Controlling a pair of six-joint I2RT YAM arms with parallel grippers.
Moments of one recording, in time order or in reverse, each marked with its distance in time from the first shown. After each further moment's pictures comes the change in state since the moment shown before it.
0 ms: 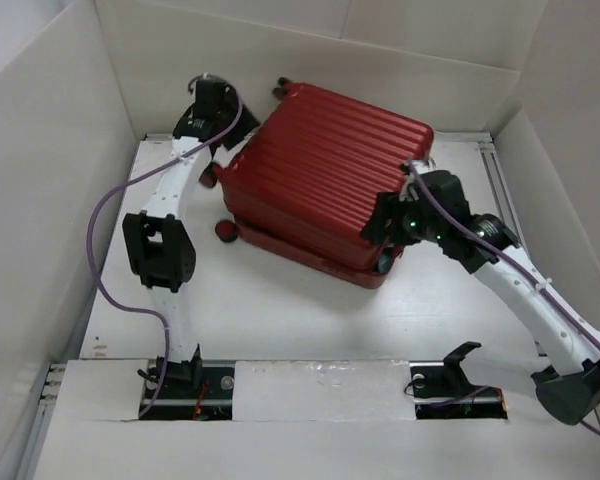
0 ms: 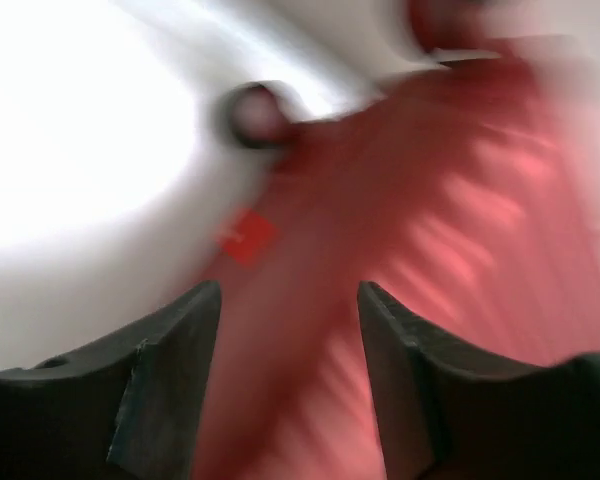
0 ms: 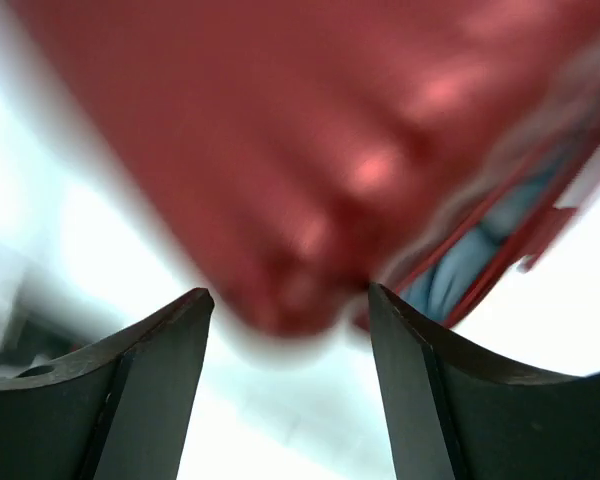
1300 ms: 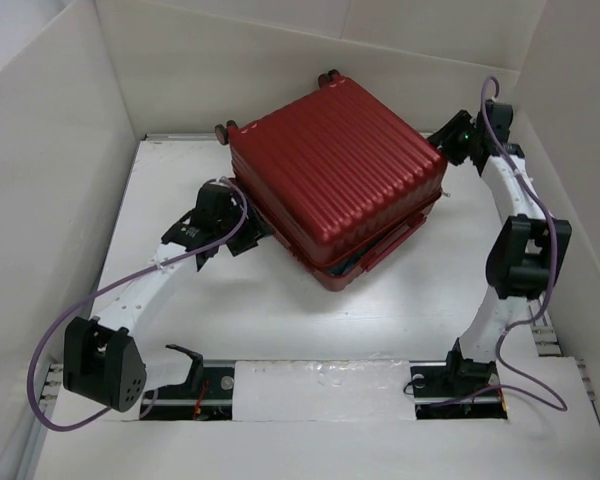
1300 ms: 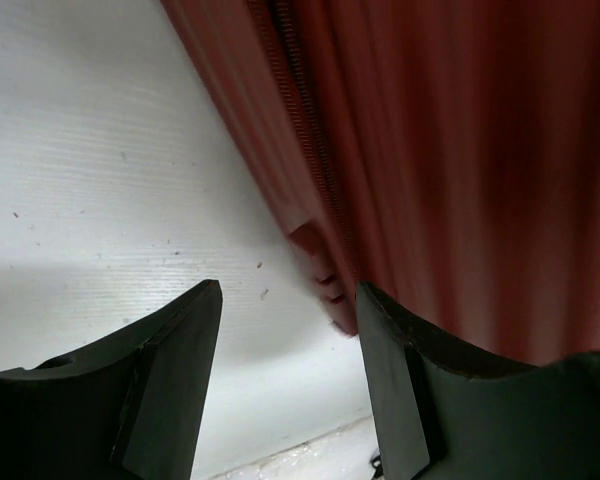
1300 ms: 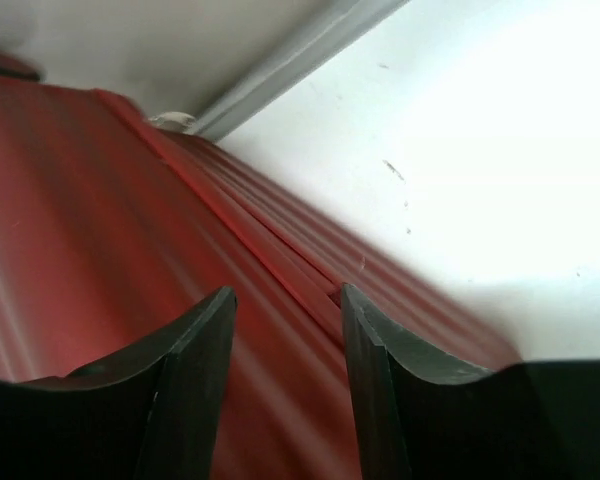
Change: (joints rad) left arm -0.205 -0.761 -0.983 0.153 0.161 -0.065; right arm -0.588 0.840 0.598 0.230 -0.238 0.191
